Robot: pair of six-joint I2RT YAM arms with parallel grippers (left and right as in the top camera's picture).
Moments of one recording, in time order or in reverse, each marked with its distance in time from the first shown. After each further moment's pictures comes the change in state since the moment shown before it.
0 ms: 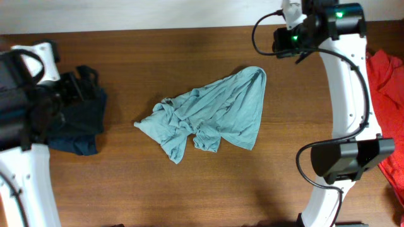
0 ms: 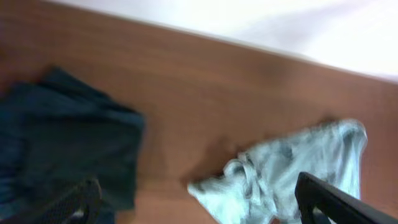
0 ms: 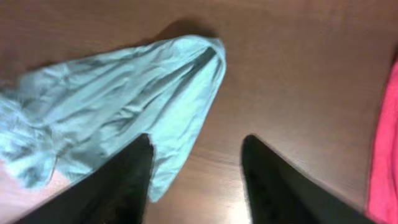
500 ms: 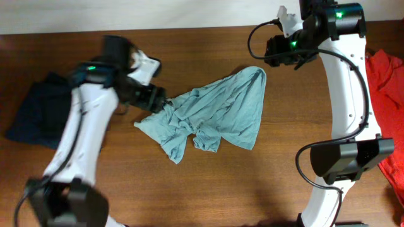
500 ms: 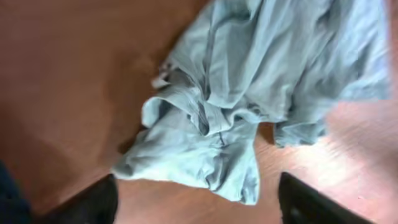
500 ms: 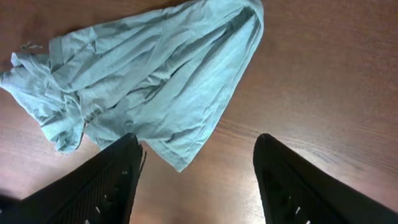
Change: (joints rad) left arm -0.408 0.393 0.005 -0.113 -0.052 0.302; right arm 0.003 0.000 0.000 -0.117 -0.097 0.011
